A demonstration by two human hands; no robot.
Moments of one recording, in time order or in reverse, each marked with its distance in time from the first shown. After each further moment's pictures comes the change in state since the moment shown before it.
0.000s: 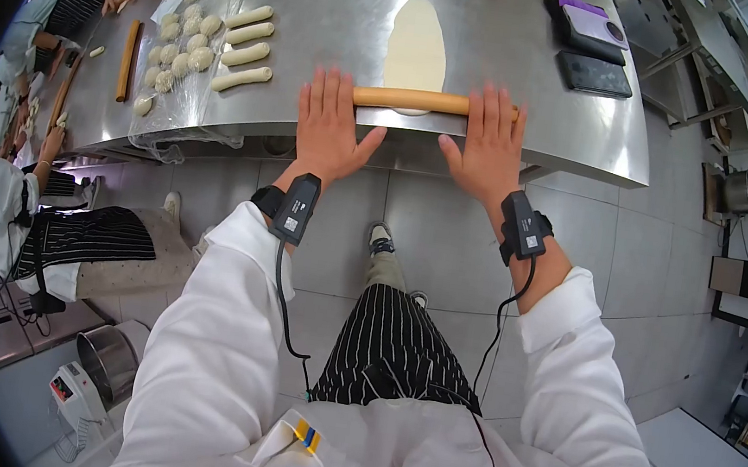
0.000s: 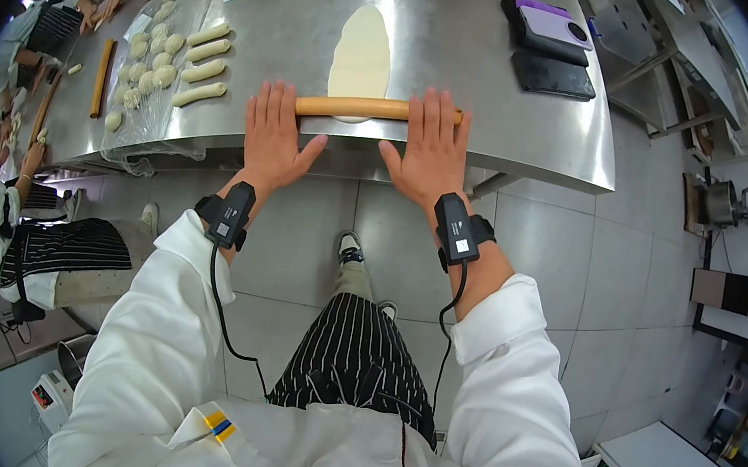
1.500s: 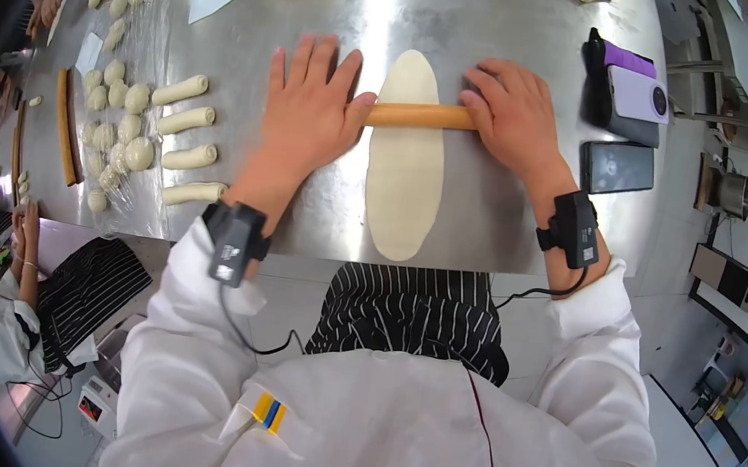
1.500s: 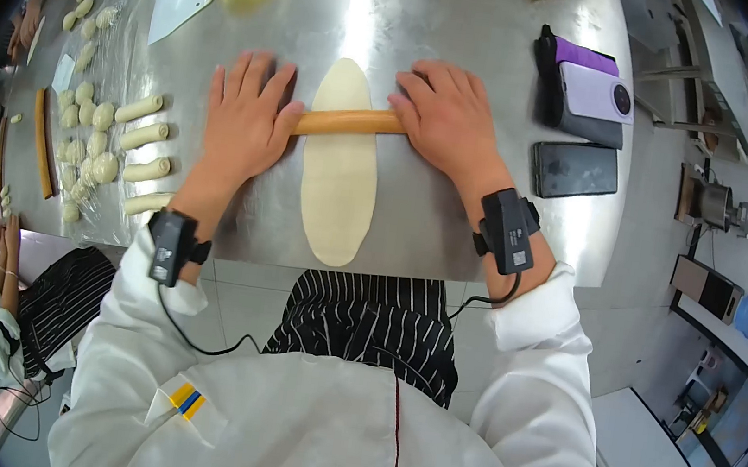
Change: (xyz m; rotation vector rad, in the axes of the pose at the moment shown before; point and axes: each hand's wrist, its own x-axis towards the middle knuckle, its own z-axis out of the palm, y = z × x) left_hand 0.188 -0.049 0.018 -0.085 -0.121 0.051; right_hand 0.203 0.084 0.025 0.241 -0.132 -0.163
